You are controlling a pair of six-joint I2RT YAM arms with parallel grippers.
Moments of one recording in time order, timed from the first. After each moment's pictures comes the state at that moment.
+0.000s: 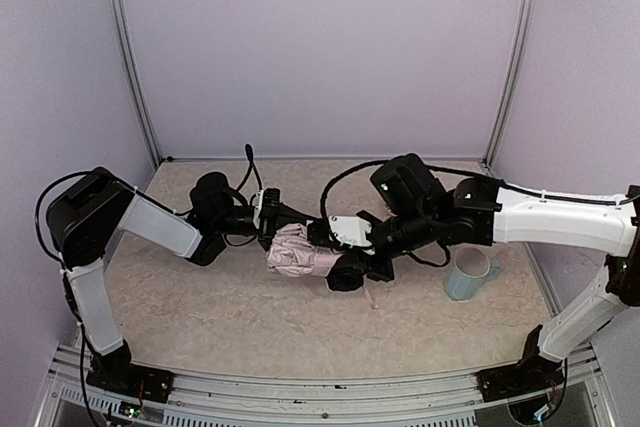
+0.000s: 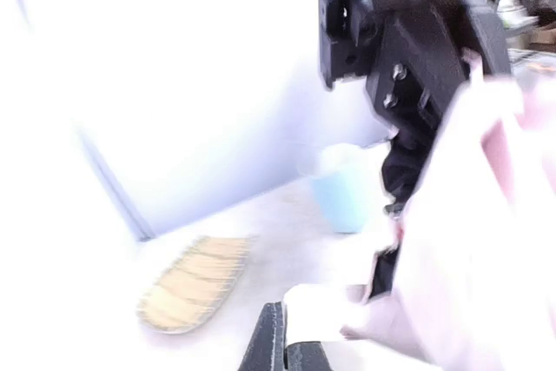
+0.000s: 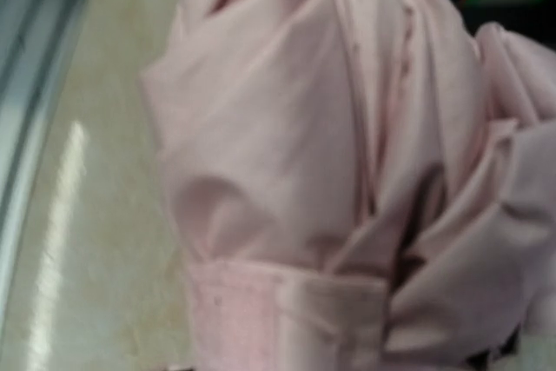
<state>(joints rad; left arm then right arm) -0.61 1.86 0.85 1.15 0.97 0.34 1.03 1.48 1.24 -0.50 -0.32 -0.57</state>
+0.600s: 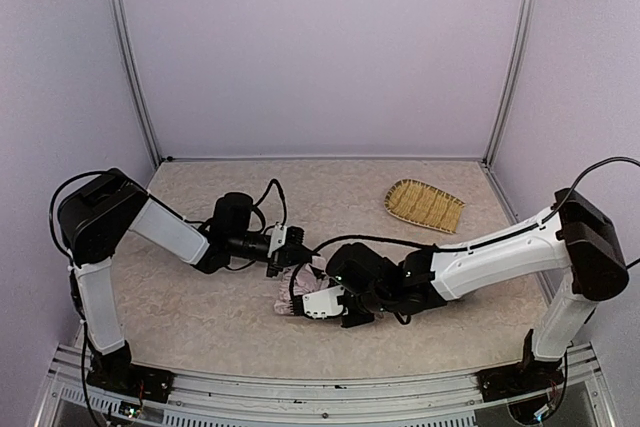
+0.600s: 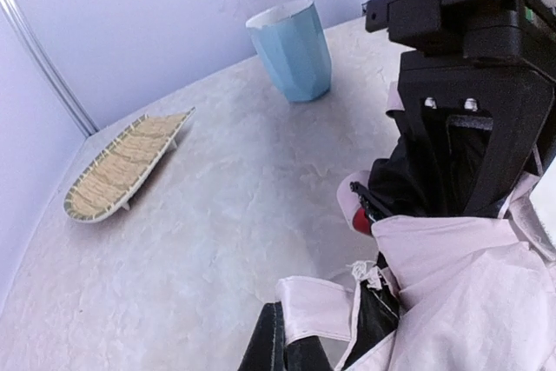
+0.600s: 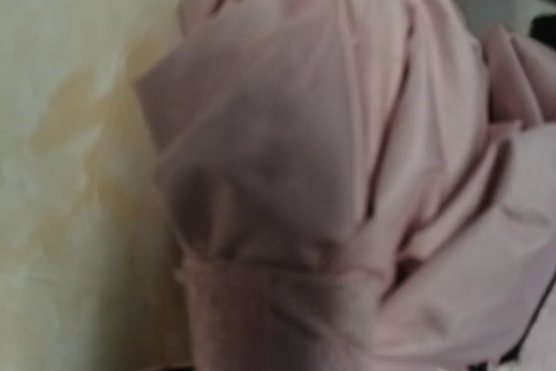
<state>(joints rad) -0.65 1.94 0.84 0.78 0.89 0.65 1.22 1.71 1.00 -0.17 0.23 -0.73</state>
